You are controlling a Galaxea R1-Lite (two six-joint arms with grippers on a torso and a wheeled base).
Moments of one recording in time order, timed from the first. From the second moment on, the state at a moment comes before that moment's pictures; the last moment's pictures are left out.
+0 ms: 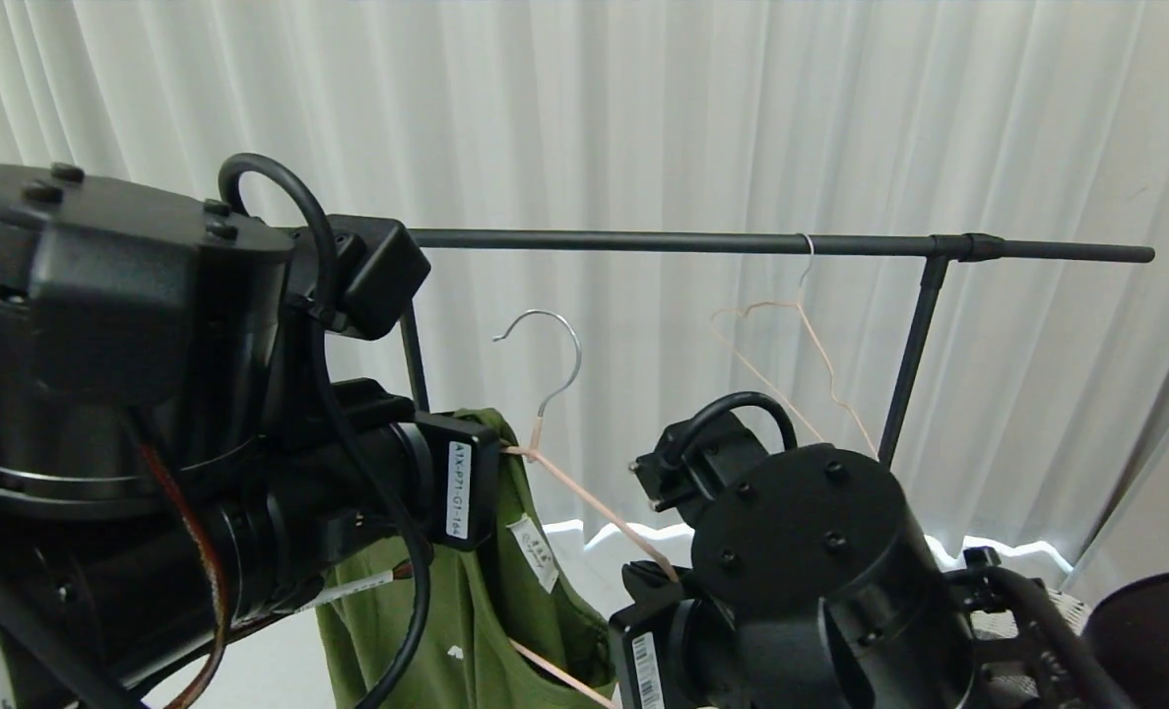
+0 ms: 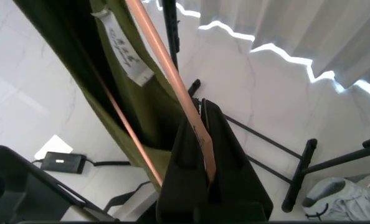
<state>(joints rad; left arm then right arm) -0.88 1.40 -1.00 0.06 0.45 -0.20 1.27 1.73 -1.05 -0.11 -0.50 0.50</state>
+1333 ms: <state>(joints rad) -0.97 1.34 -0.98 0.05 0.45 -0.15 1.26 1.63 -1.00 -0.39 -0.57 0.41</state>
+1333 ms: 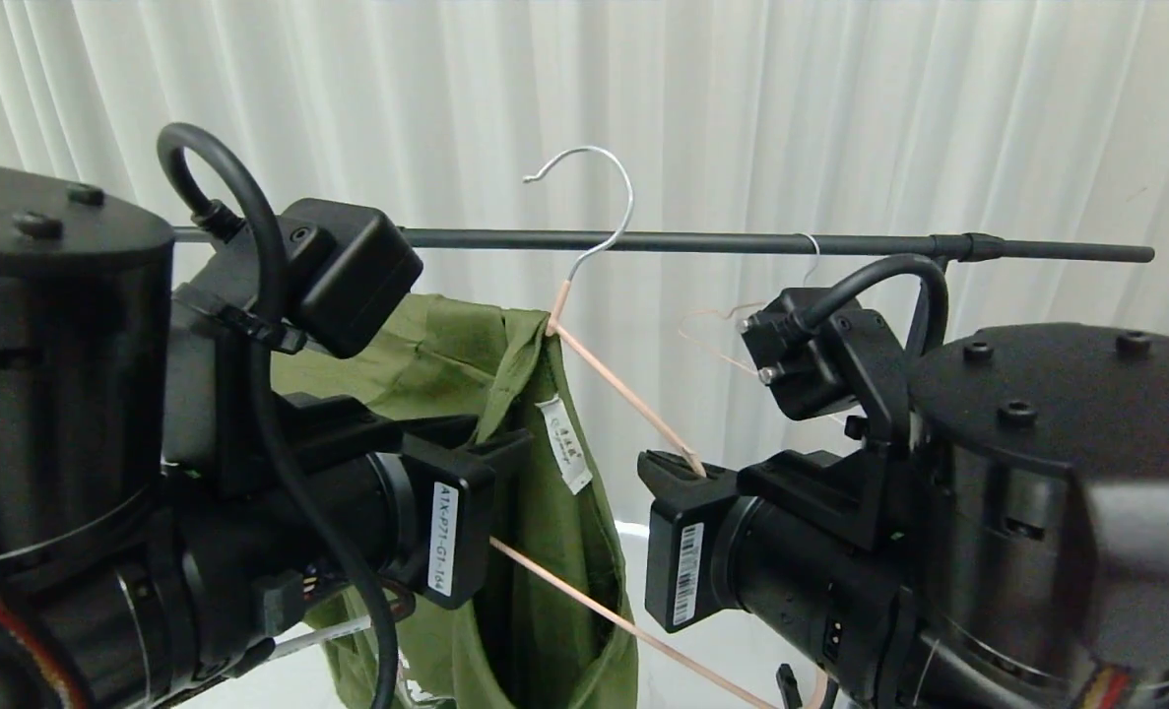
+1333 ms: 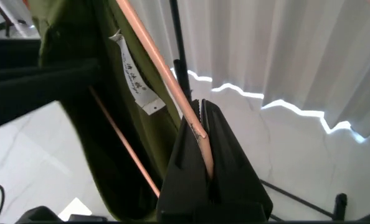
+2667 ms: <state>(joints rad) -0.98 1.10 -0.69 -0.02 0.01 0.21 1.32 1.23 -0.44 -0.53 -0.49 0.01</state>
